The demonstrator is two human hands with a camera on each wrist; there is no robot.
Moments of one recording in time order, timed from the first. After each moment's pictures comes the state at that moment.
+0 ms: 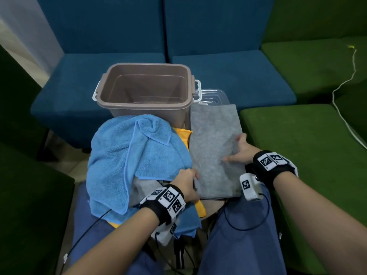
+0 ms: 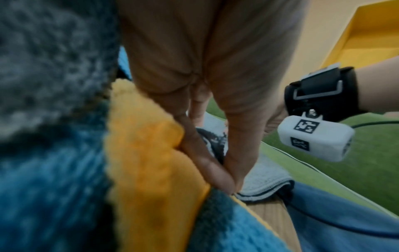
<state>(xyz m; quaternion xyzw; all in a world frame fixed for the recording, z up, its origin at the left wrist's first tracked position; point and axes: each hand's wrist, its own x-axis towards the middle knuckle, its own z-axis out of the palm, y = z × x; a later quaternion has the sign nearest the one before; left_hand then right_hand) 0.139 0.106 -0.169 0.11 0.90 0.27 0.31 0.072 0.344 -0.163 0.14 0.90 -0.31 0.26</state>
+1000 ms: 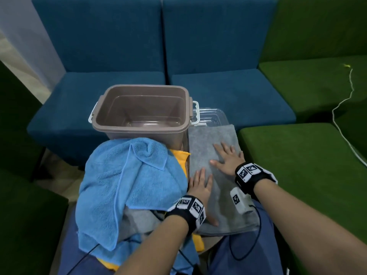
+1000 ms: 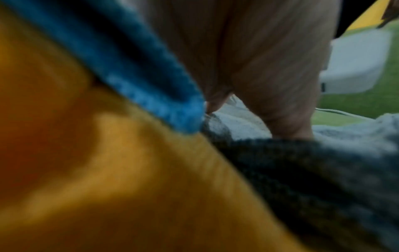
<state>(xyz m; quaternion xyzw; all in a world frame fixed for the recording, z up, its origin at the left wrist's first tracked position) 0.099 0.163 -0.198 0.25 0.93 0.03 0.29 0.015 0.324 -0.190 0.01 0.96 -0.11 0.25</state>
